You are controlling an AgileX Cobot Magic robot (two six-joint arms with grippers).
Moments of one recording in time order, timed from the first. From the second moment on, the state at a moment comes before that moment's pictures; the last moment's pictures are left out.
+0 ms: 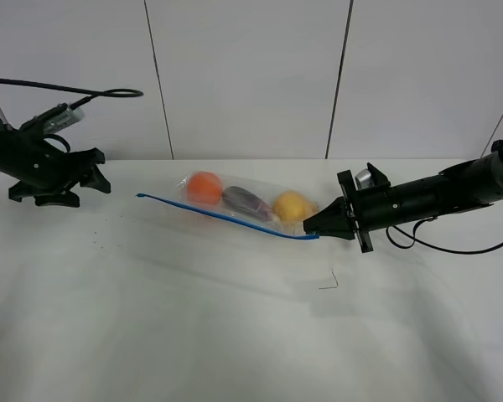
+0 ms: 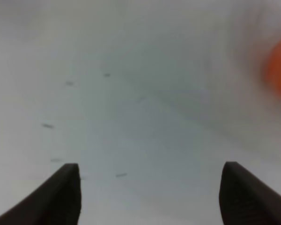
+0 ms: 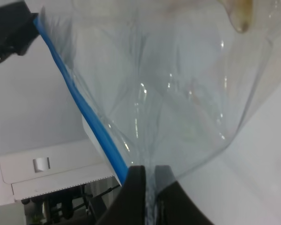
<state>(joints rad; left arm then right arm) 0.11 1.81 -1.20 -0.42 0.51 0.28 -0.01 2.13 -1.12 1.37 1.19 -0.85</state>
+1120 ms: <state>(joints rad) 0.03 1.75 -1.29 -0.01 1.15 0.09 -0.01 2.13 -1.12 1.36 1.20 -0.85</state>
